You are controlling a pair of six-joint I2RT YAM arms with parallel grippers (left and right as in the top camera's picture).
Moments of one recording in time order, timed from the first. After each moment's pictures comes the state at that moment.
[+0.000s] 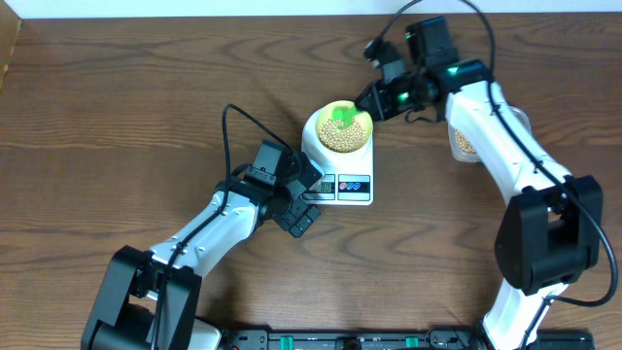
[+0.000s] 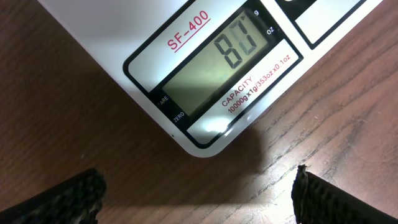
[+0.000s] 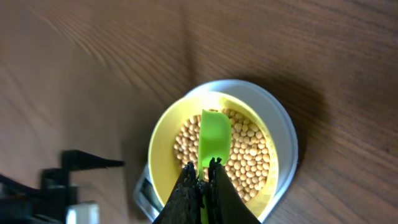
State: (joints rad) left arm -0.41 1.57 0.77 -0.40 0.19 0.36; right arm 0.27 1.96 1.63 -0.68 -0.60 0.00
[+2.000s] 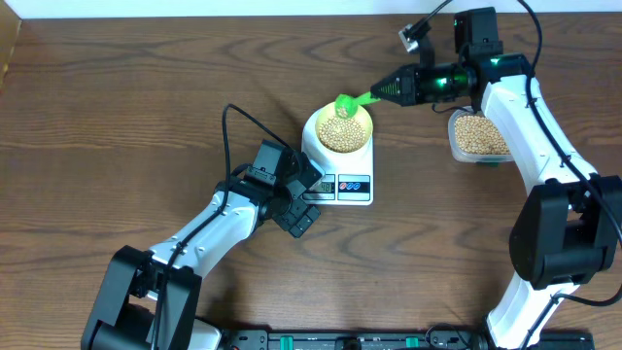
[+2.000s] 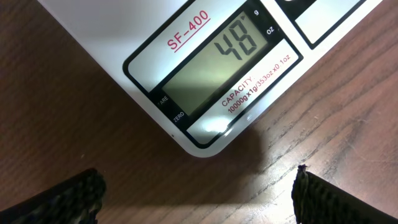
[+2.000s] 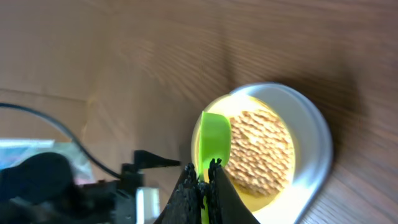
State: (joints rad) left arm -0.41 1.57 0.77 -0.40 0.19 0.36; right arm 0.14 1.96 1.63 -0.70 -0.88 0.09
